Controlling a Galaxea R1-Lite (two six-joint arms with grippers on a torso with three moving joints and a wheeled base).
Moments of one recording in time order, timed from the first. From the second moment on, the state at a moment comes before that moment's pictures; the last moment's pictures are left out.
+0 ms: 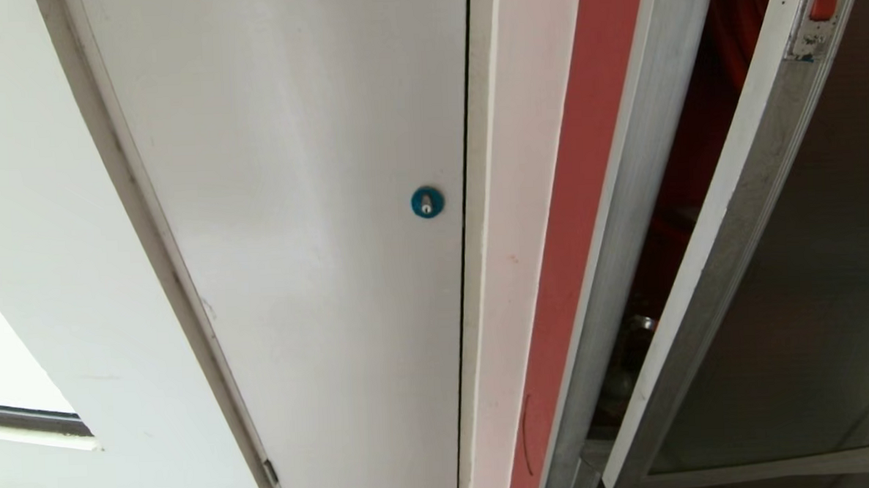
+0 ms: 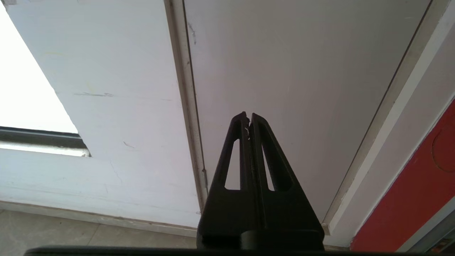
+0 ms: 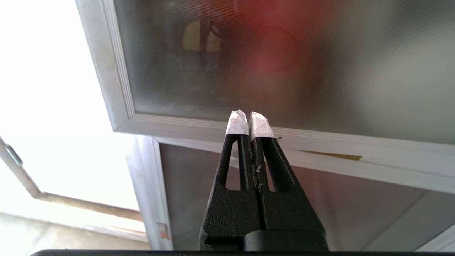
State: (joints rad) left arm 0.02 0.00 0.00 -0.02 0.01 0.00; right arm -0.01 0.00 0.00 0.00 0.05 -0.07
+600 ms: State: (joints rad) left arm 0.02 0.00 0.00 -0.02 0.01 0.00; right arm -0.01 0.00 0.00 0.00 0.04 -0.05
